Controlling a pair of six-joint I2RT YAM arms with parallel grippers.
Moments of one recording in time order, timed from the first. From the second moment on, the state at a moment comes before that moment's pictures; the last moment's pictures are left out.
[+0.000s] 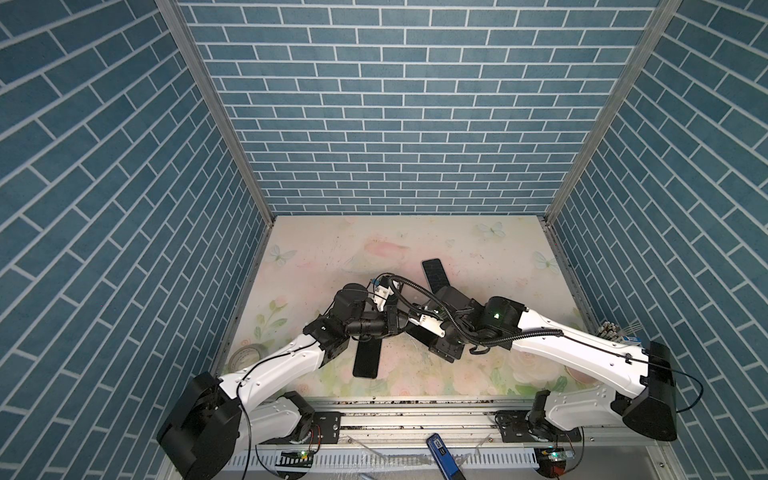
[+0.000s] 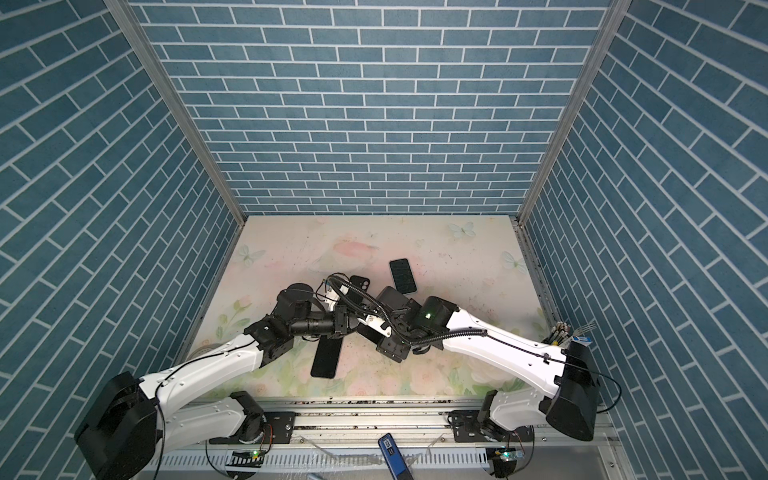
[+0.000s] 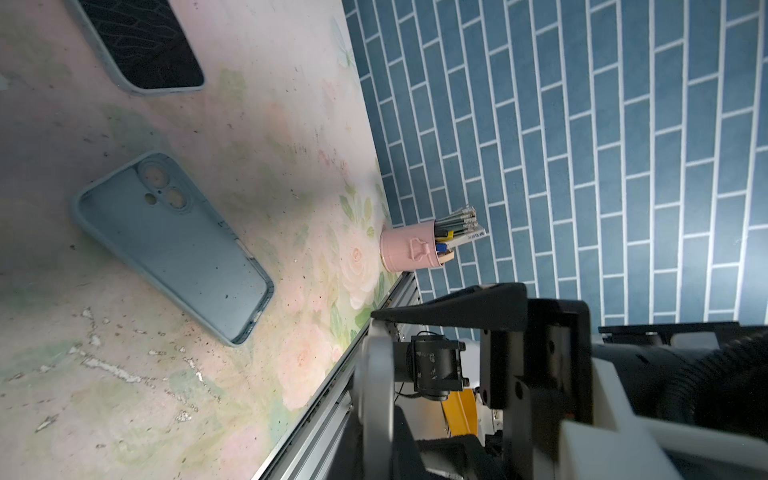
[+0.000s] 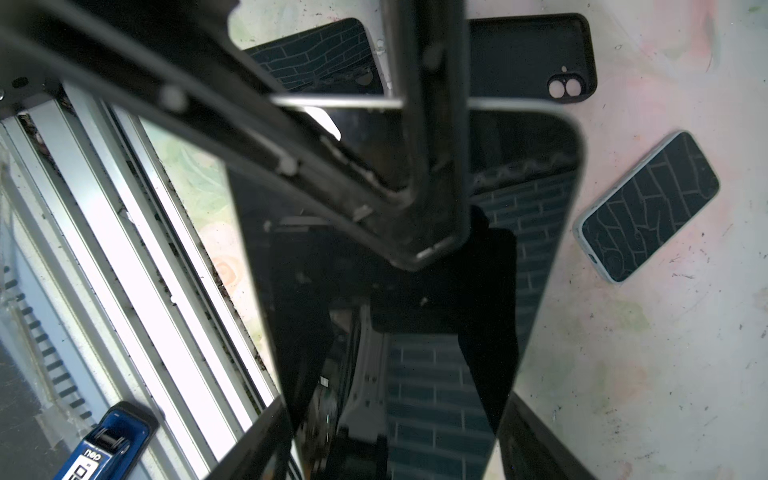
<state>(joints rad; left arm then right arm) -0.67 1.14 0.58 0.17 0.68 -0.99 1.11 1.33 1.16 -0.94 0.07 -0.16</state>
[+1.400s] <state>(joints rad) -0.63 0.77 0.56 -0.08 0.34 -0.95 0.41 0.90 0.83 -0.53 -0.36 0.36</state>
